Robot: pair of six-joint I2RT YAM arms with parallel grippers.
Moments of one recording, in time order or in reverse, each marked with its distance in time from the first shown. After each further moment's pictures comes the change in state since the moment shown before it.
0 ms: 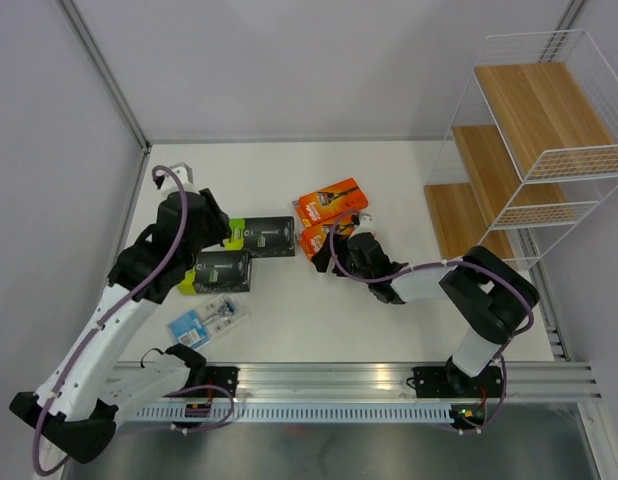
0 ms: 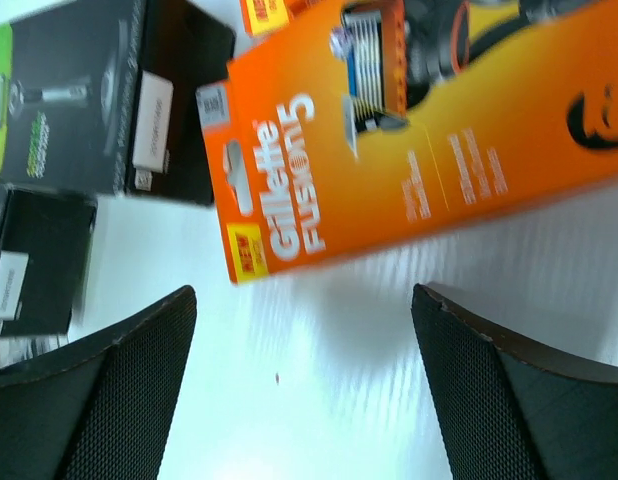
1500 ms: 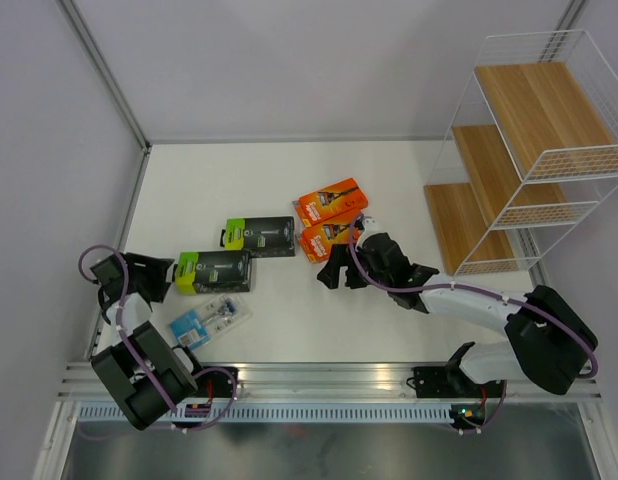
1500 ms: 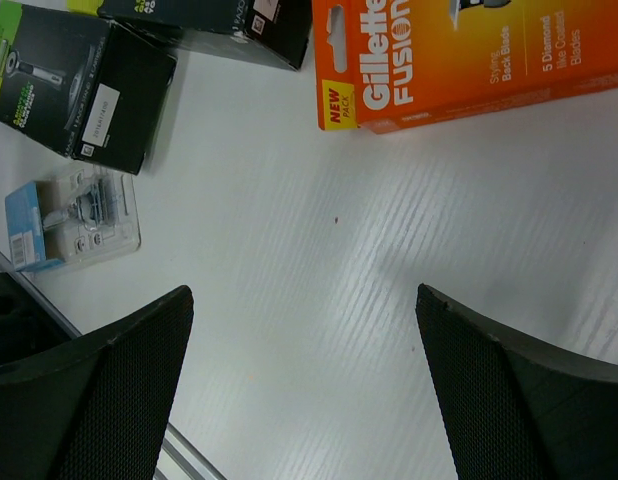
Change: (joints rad) left arm 1.237 0.178 -0.743 0.604 0.784 -0.272; right arm 0.017 -0.393 -0.045 -0.425 -0.201 -0.093
